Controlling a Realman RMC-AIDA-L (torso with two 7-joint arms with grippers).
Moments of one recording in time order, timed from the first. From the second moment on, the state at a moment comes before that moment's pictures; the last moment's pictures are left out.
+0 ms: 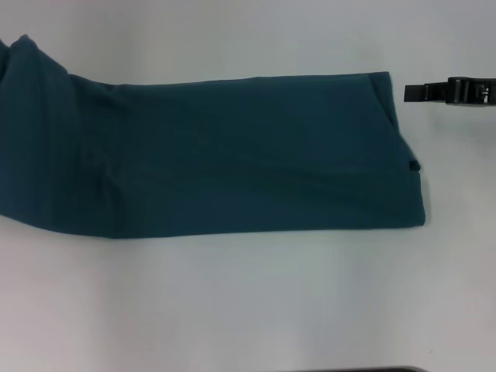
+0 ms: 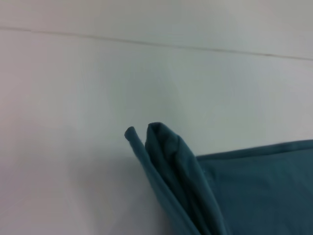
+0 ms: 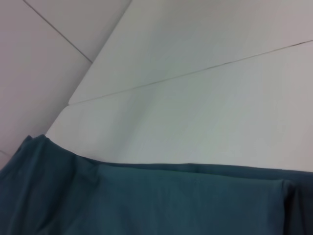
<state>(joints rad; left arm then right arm) -0.59 -1.93 -2.57 -1.16 -0.61 1.73 -2.44 0.56 1.94 2.52 0.61 -2.14 1.46 -1.10</state>
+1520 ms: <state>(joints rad) -0.64 -1.89 -2.59 -1.18 -0.85 1.95 -2.48 0.57 1.94 2.48 0.61 -2.14 1.46 -1.09</state>
